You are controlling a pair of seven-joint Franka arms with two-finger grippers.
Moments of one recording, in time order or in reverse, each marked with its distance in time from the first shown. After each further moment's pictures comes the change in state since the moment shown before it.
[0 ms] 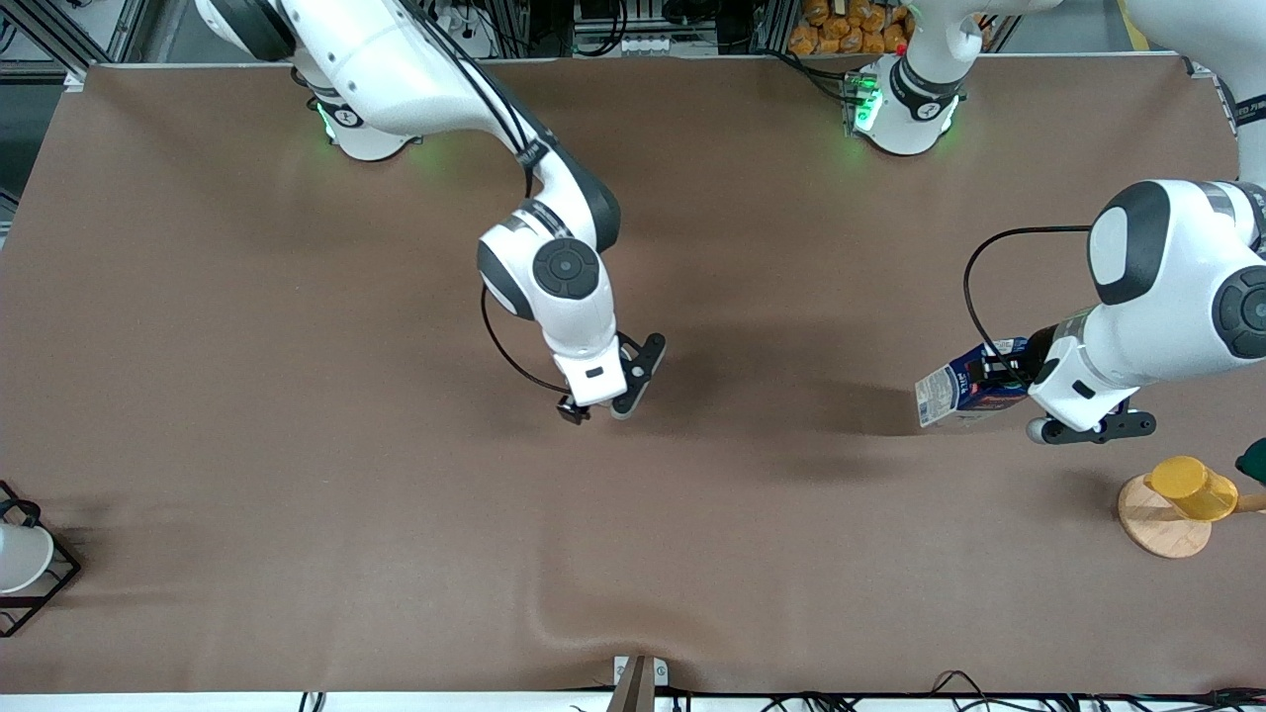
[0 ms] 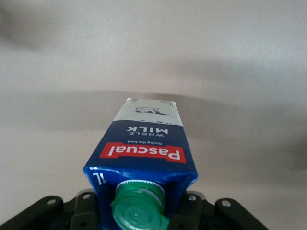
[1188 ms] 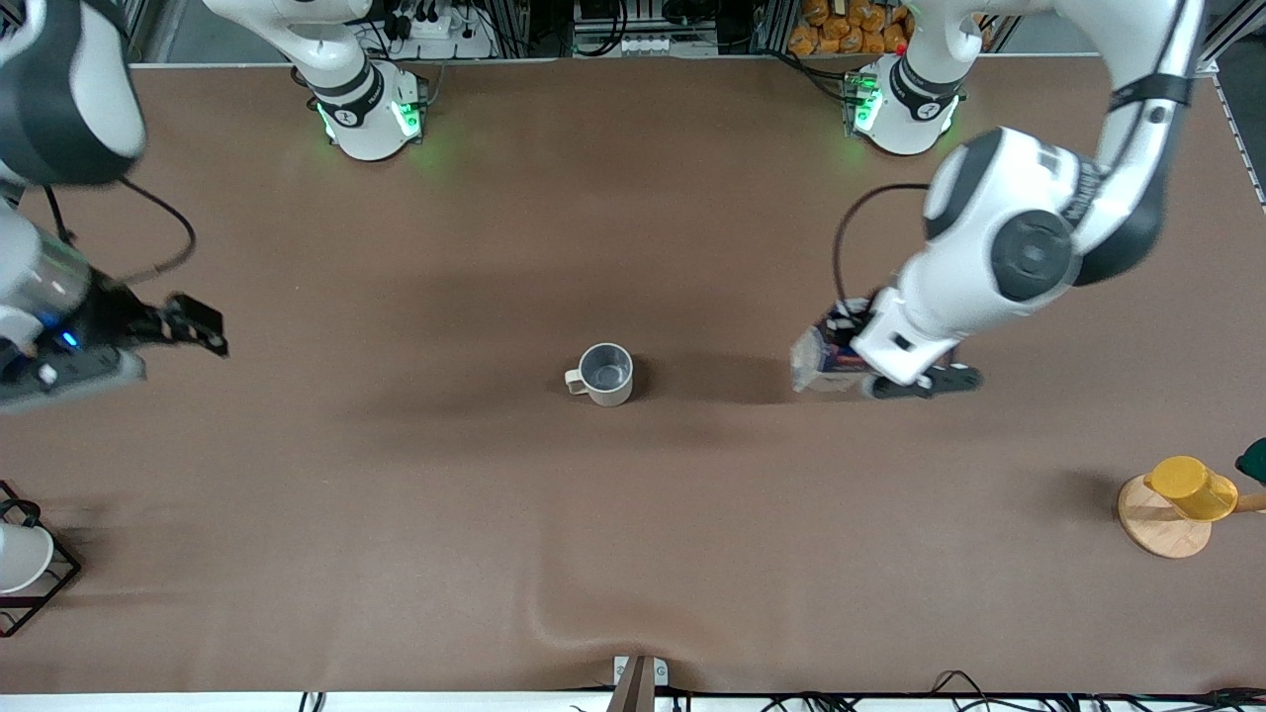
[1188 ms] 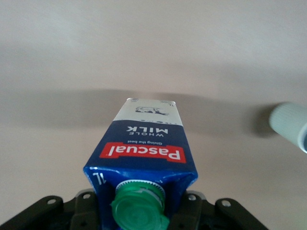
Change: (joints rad) left arm -0.038 -0.012 -0.352 0.010 -0.008 -0.022 -0.391; right arm -0.650 -0.579 -0.006 -0.186 0.139 -0.446 0.157
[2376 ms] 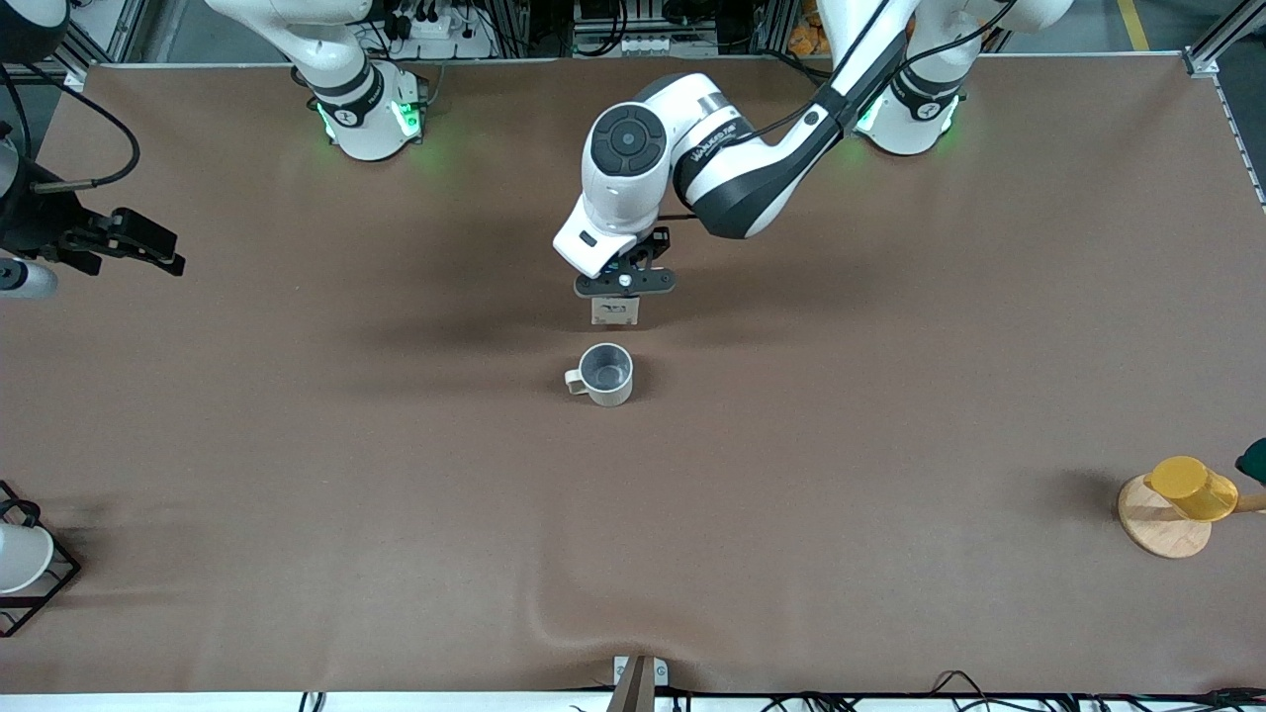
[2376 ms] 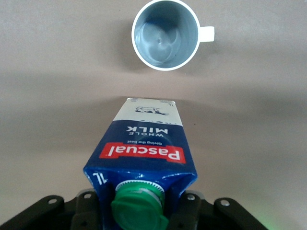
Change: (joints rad) left arm -0.485 0.246 -0.006 0.174 0.055 0.175 -0.452; right arm -0.045 -0.113 0.008 -0.038 -0.001 -0.141 0.184
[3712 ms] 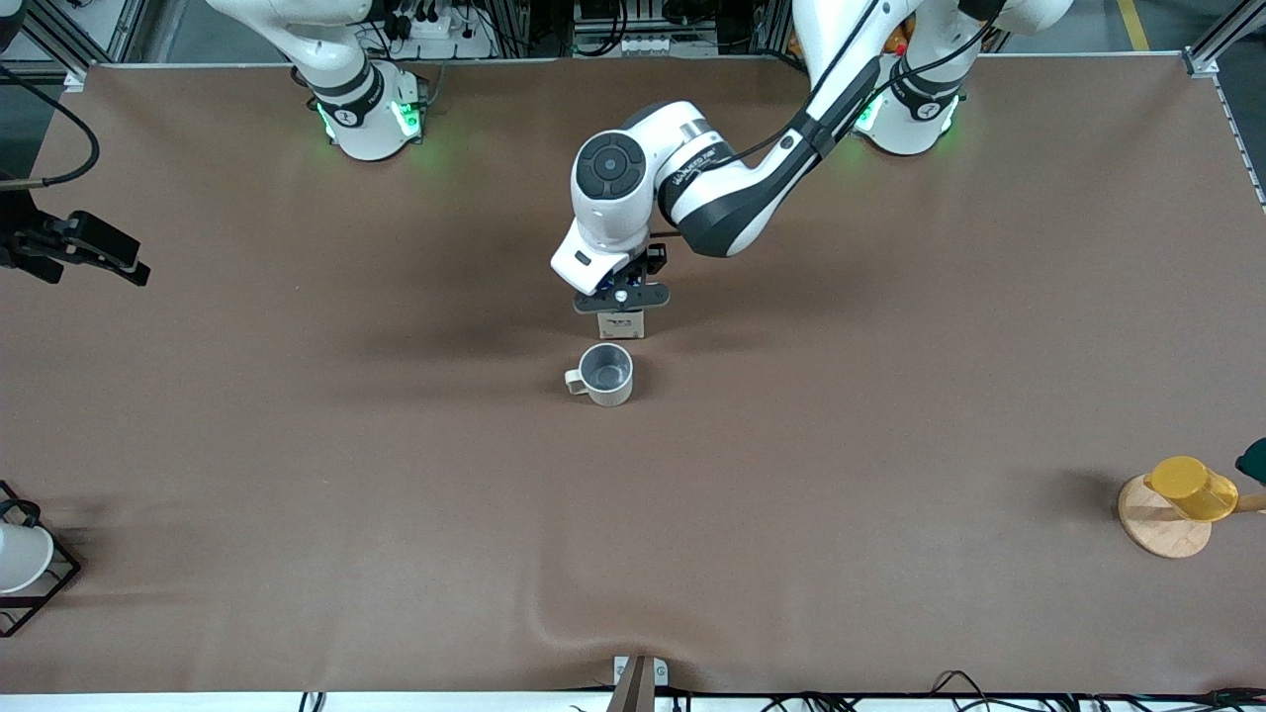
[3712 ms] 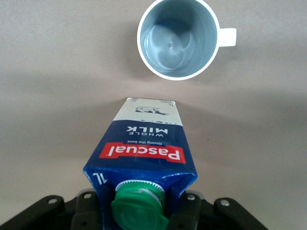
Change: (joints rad) left arm -0.049 0.065 0.043 0.013 0.053 0.019 -0.038; right arm -0.026 0.025 -0.001 0.076 0.000 0.007 -0.002
